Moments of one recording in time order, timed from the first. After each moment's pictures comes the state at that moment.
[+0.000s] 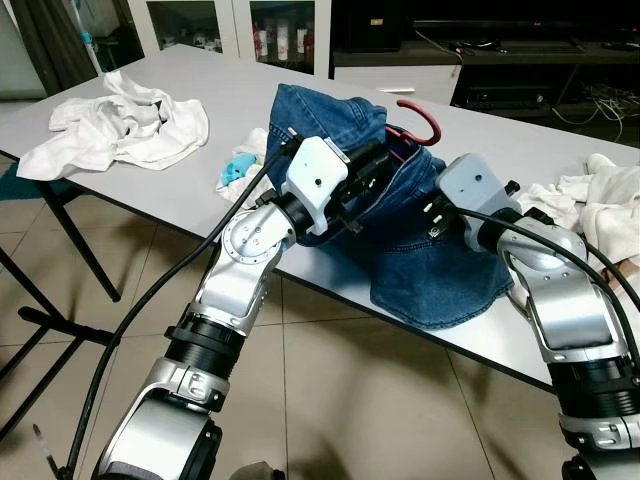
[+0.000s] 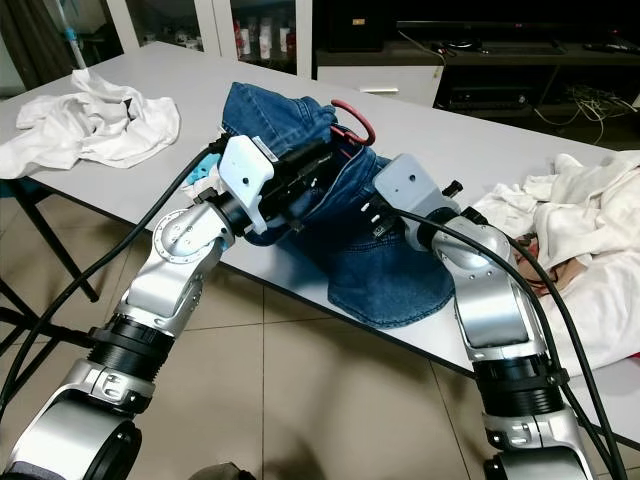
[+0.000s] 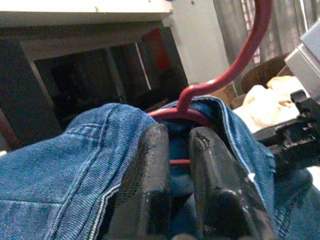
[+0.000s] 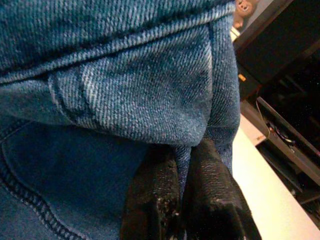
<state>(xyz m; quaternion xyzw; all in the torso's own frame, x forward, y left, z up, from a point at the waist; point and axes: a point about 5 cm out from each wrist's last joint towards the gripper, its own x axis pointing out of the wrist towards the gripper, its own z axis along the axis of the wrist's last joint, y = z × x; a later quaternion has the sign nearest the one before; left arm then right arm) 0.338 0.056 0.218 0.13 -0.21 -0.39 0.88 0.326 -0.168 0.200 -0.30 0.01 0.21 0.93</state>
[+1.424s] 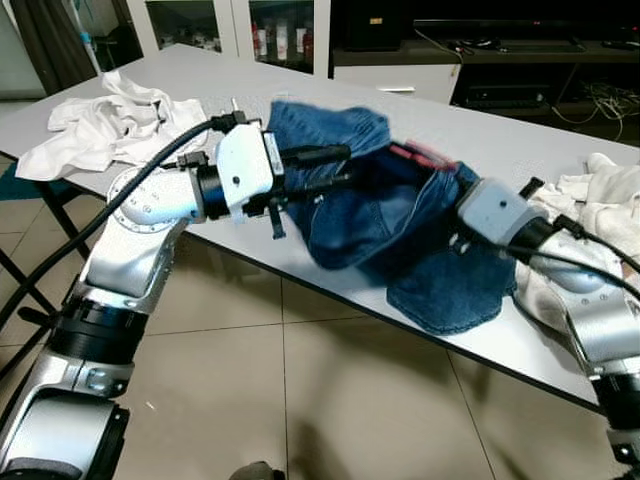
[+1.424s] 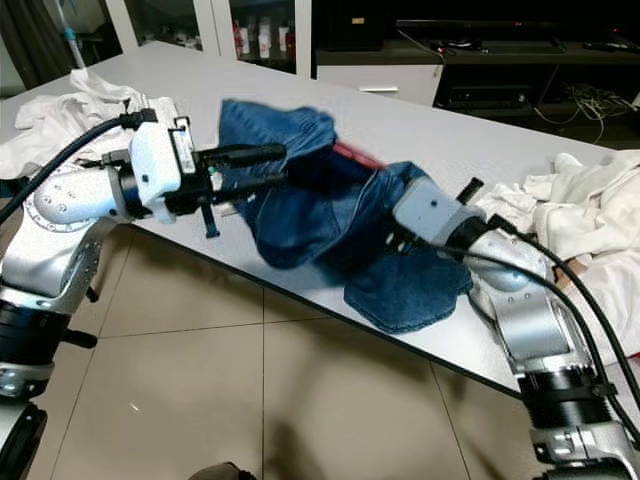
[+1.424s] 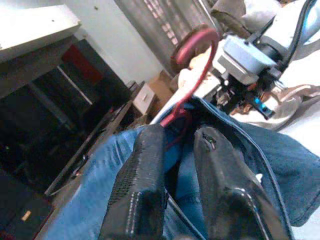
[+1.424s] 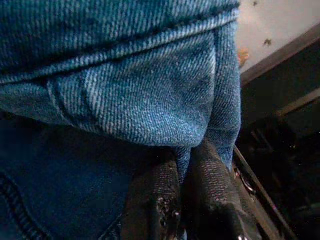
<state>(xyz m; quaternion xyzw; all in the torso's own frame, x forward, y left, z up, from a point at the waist) 0.310 0.121 0.265 0.28 -0.22 -0.54 0.76 0.316 -0.194 0.193 -0.41 -0.08 0.25 0.88</state>
